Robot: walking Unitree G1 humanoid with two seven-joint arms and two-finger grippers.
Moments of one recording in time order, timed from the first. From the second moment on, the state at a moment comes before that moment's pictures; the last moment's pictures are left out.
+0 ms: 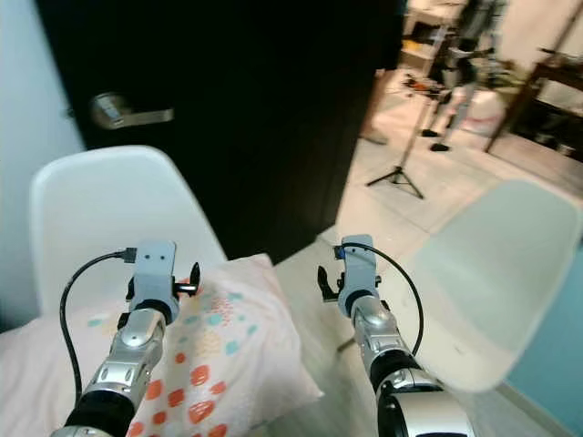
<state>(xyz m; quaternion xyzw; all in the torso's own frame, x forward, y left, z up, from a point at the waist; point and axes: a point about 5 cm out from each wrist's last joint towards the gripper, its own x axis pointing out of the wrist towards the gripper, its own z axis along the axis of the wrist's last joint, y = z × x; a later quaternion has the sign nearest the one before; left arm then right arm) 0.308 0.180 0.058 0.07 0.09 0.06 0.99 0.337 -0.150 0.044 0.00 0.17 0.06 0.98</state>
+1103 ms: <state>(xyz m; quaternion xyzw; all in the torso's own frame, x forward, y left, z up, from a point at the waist) 0.308 0.174 0.056 0.07 0.09 0.05 0.99 0.334 -0.159 0.040 -0.01 0.18 0.05 0.98</state>
